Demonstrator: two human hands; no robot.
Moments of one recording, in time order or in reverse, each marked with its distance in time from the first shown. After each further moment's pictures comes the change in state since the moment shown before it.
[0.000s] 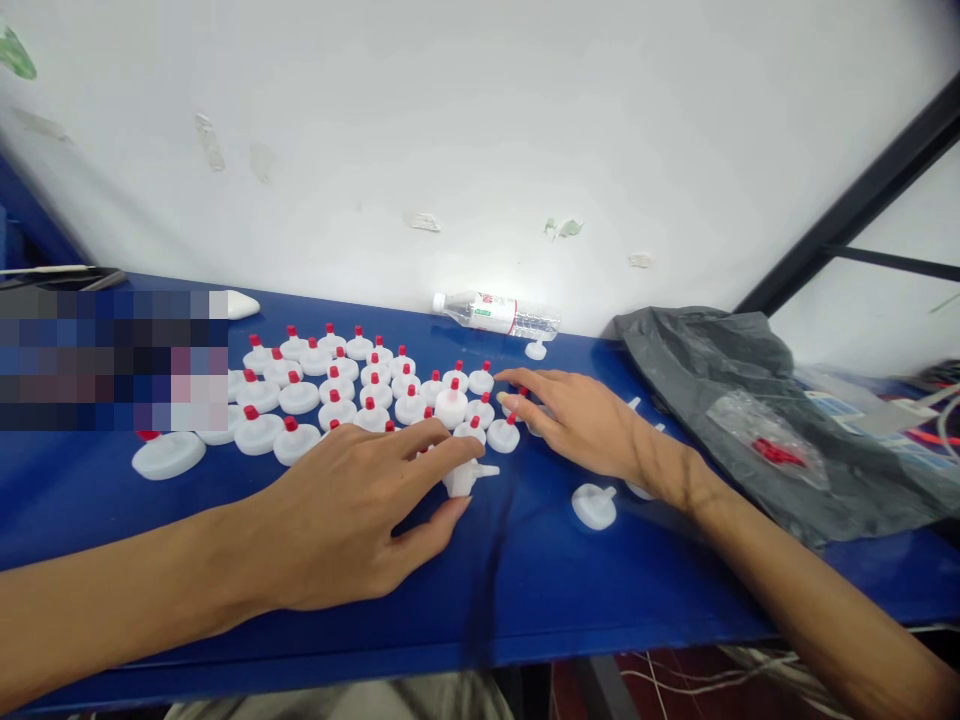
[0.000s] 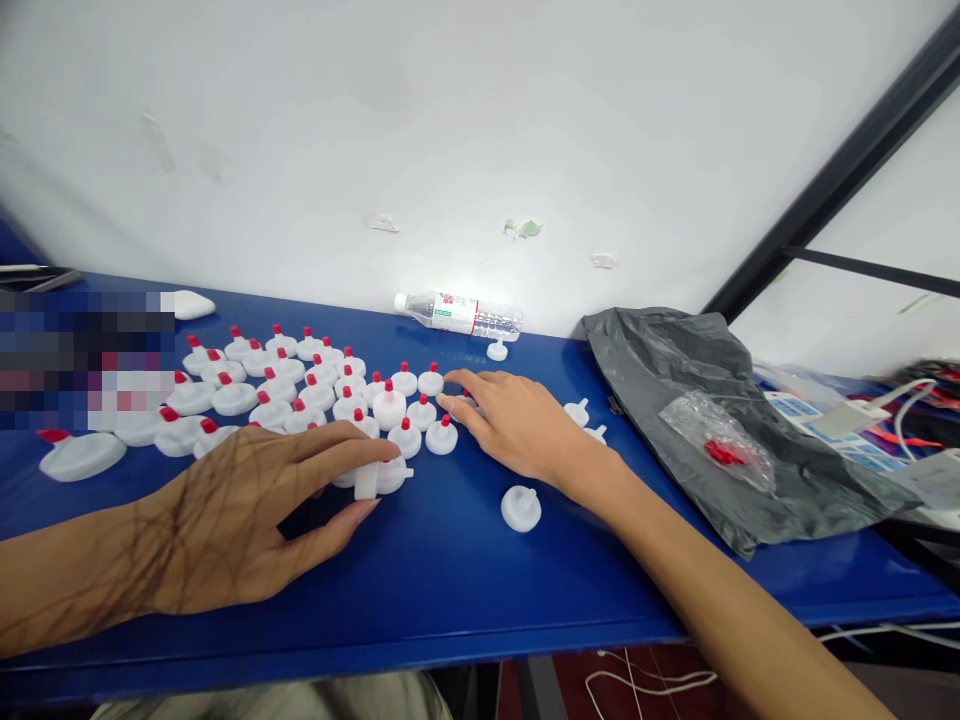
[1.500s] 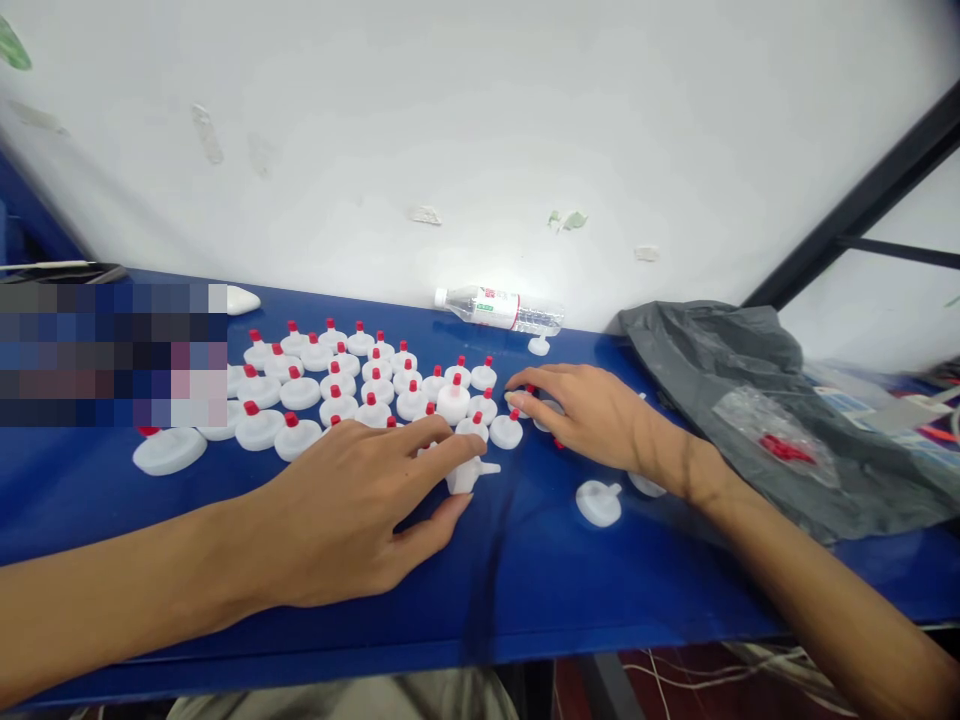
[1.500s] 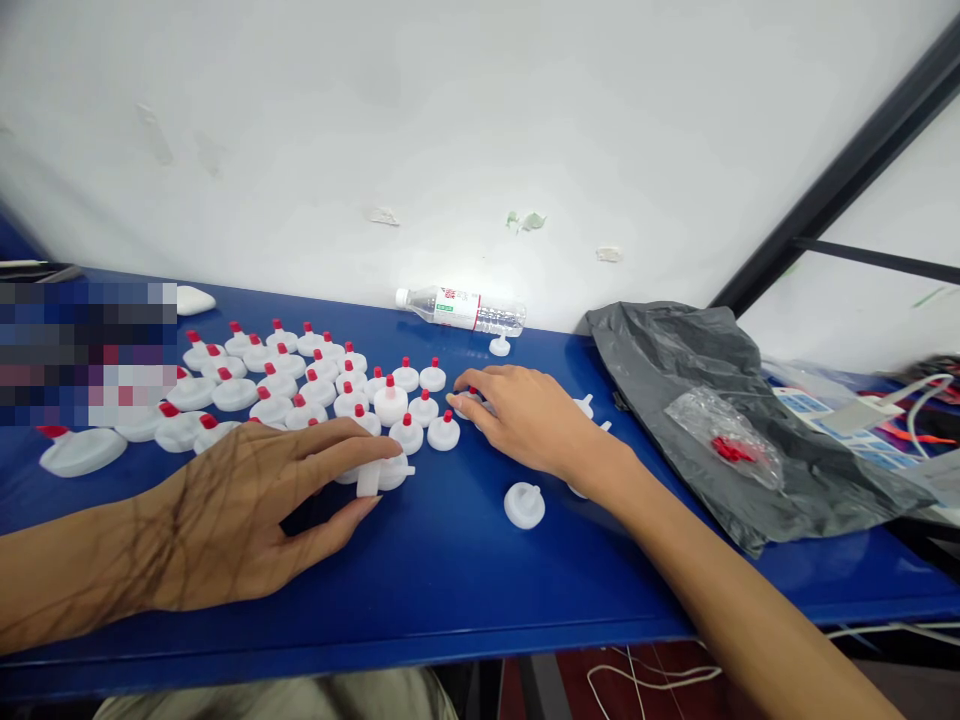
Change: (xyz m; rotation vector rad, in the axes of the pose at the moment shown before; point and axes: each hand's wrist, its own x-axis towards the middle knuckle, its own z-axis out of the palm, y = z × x) left_hand 0.002 -0.002 0.002 0.038 -0.019 0.025; right_hand 0.002 0.006 -0.004 -0.004 -0.031 0.004
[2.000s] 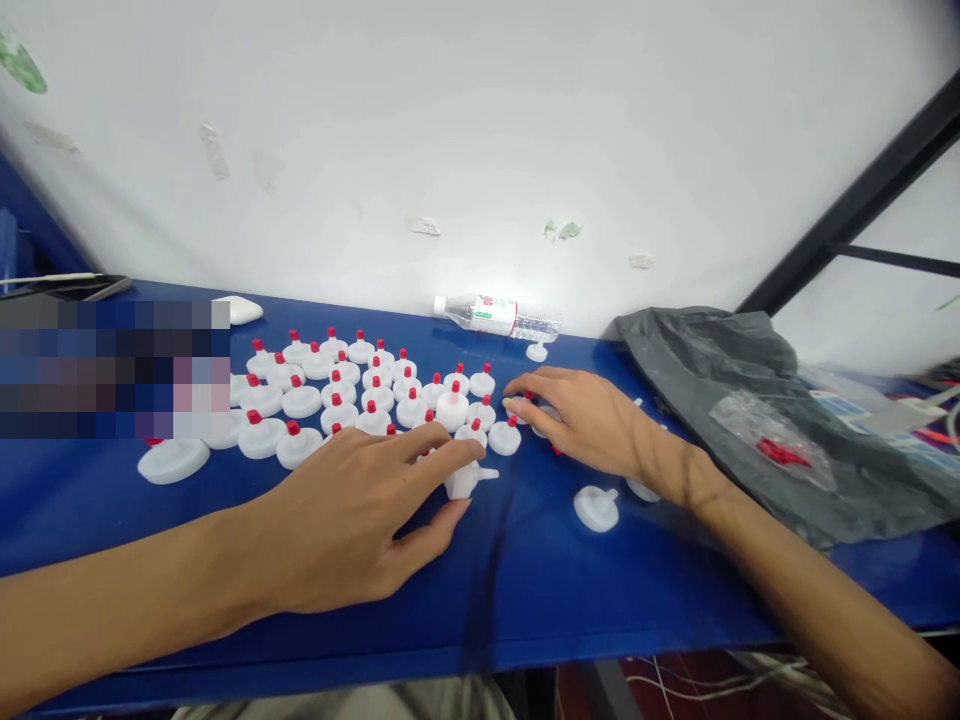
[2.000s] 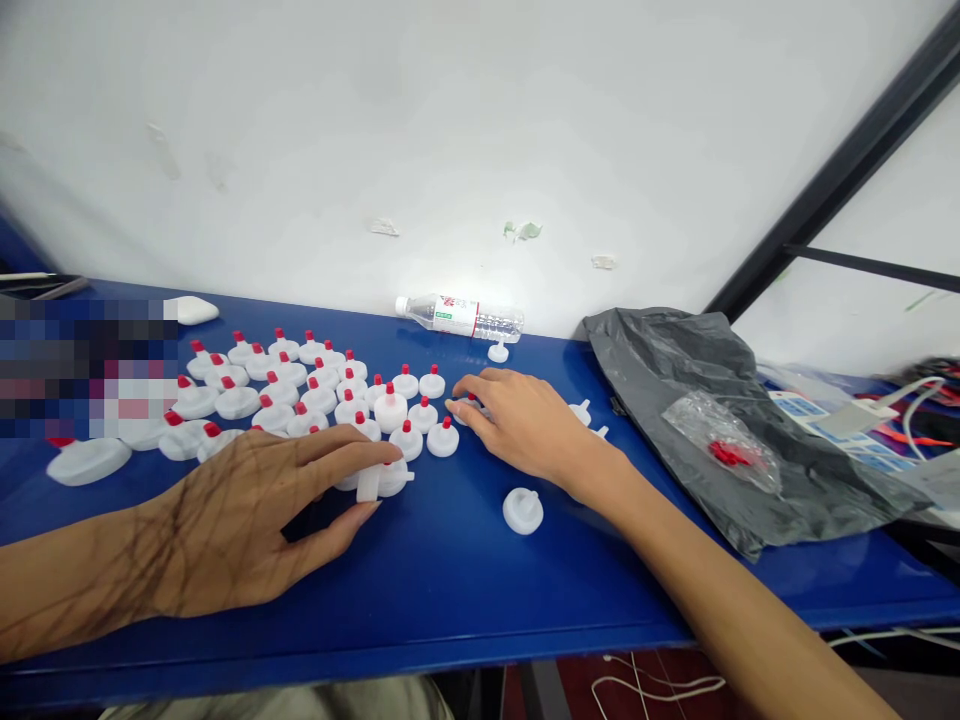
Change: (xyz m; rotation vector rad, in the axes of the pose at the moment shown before) left_hand -0.001 0.004 -0.001 0.008 -0.035 -0.067; right_hand -0.001 -0.004 -0.001 -0.015 0.028 0.015
